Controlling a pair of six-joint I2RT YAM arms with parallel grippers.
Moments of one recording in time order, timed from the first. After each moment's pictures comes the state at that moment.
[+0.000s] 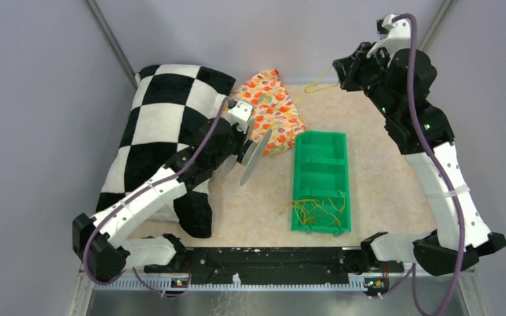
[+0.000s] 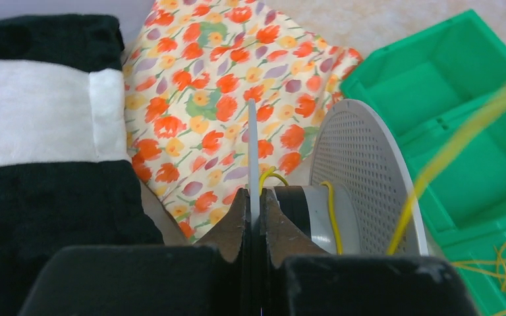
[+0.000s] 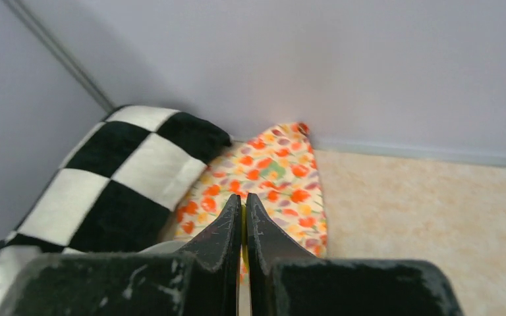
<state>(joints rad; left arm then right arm) -0.74 1.22 1.10 -0.24 -0.30 -0.02 0.50 1.26 1.83 -0.54 0.14 0.24</state>
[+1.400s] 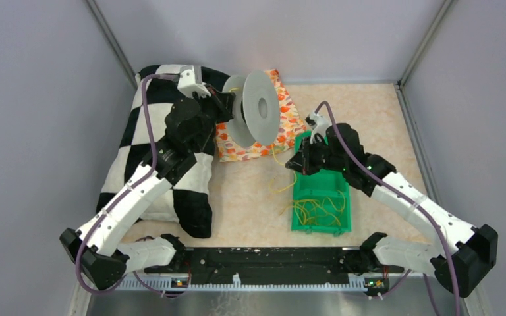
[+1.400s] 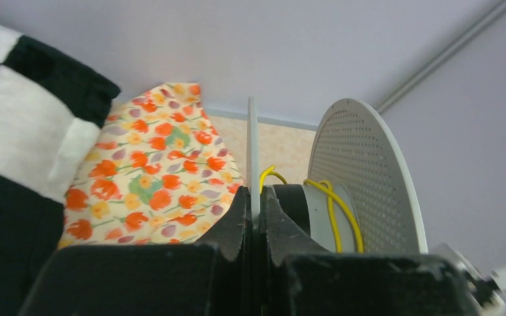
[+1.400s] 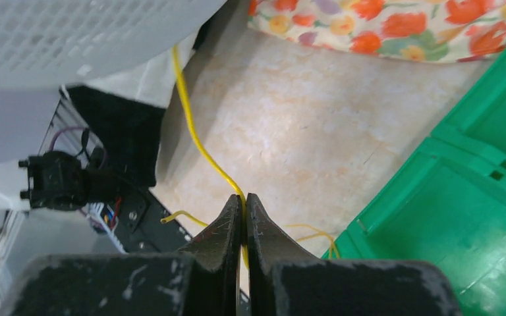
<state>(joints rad) -0.64 1.15 1.28 -0.10 -0.29 -0.51 0.63 1.08 0.96 -0.37 -0.25 0.45</state>
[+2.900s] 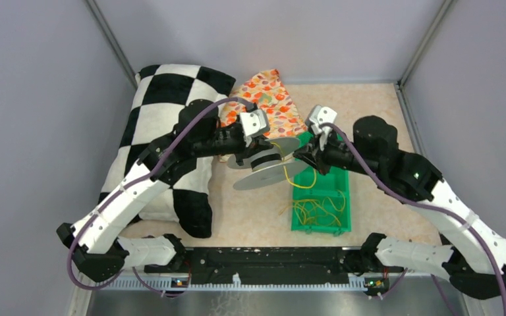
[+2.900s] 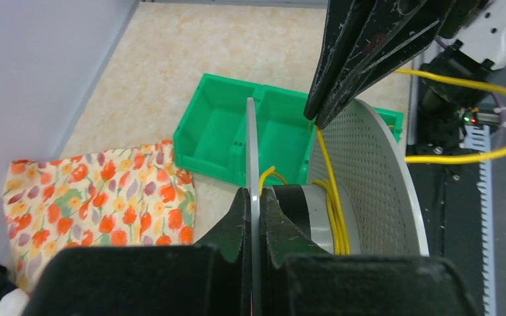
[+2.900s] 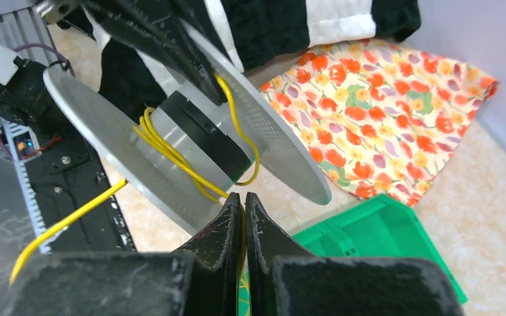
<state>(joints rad) -0.80 1.17 1.45 -0.56 0.42 0.30 0.85 1.03 1.40 -0.72 -0.15 -0.13</state>
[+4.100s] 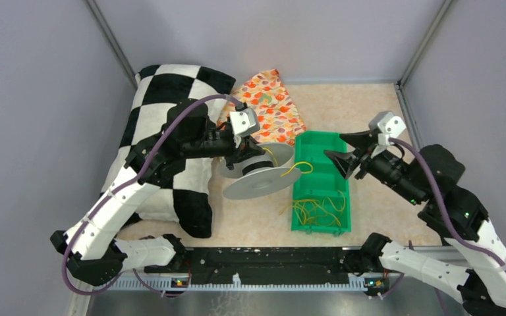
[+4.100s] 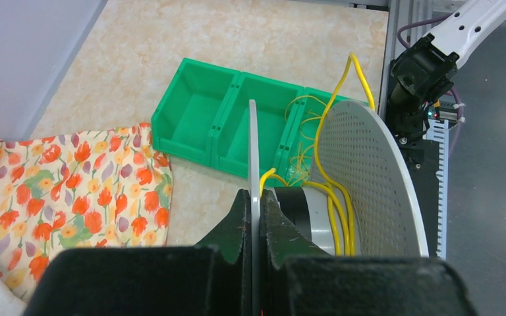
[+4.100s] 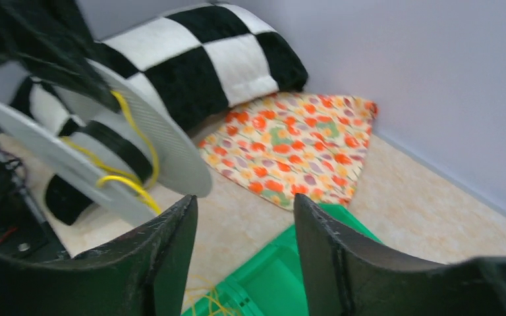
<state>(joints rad) -0.77 1.17 1.54 -0.72 0.50 0.26 0.83 0.70 1.22 -0.58 0.12 -0.09</state>
